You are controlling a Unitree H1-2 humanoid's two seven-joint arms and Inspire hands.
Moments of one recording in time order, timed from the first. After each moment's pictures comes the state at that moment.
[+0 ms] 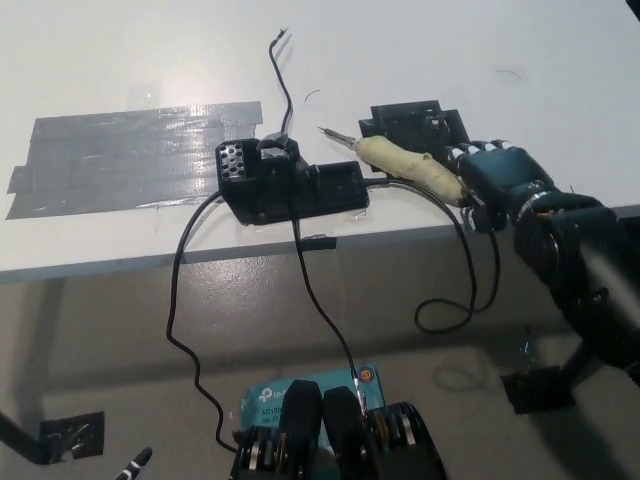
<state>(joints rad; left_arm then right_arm) -0.07 0.40 -0.11 0.59 -0.01 0.11 -0.39 -0.84 -0.38 0.57 0.39 -0.87 0.35 0.46</state>
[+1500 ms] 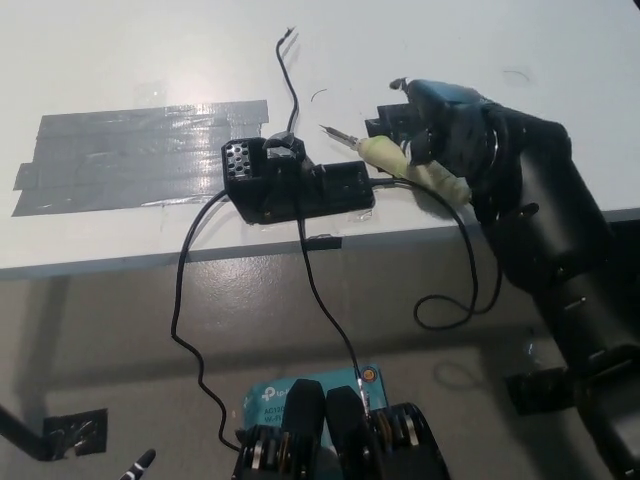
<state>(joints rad) -0.07 0.40 -0.10 0.60 -0.01 0.10 -0.41 -1.01 -0.12 0.26 0.48 -1.02 0.46 0.64</state>
